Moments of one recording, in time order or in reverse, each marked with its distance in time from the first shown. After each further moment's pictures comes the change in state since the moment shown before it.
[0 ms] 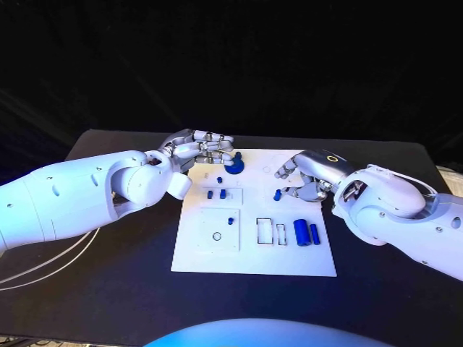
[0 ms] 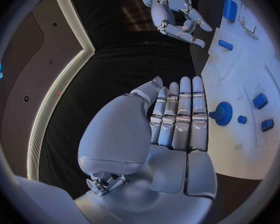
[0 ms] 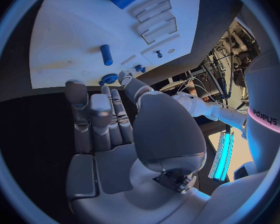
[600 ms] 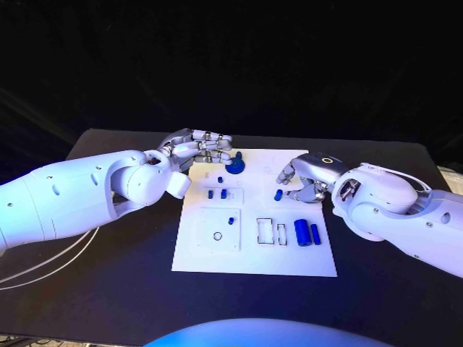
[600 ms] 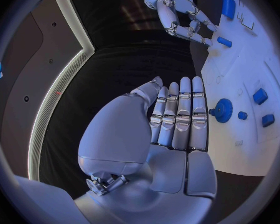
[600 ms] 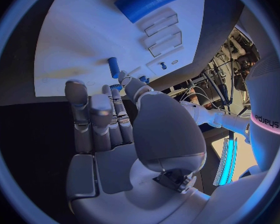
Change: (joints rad) left arm 0.000 0.000 0.000 -0.009 0.000 0.001 0.003; left_hand 0.000 0.000 0.000 0.000 0.000 0.000 0.000 0.000 0.000 0.000 0.000 0.000 0.000 0.000 0.000 0.000 0.000 0.000 0.000 0.000 0.000 -0.003; right arm 0.003 0.039 -0.006 -0.057 -0.020 0.088 0.003; right_hand 0.015 0.015 -0.005 0.000 0.000 0.013 -0.006 0.000 0.003 0.024 -0.013 0.025 -0.001 0.000 0.000 0.000 -0.008 0.000 0.000 0.000 0.000 0.002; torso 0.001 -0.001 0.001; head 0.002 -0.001
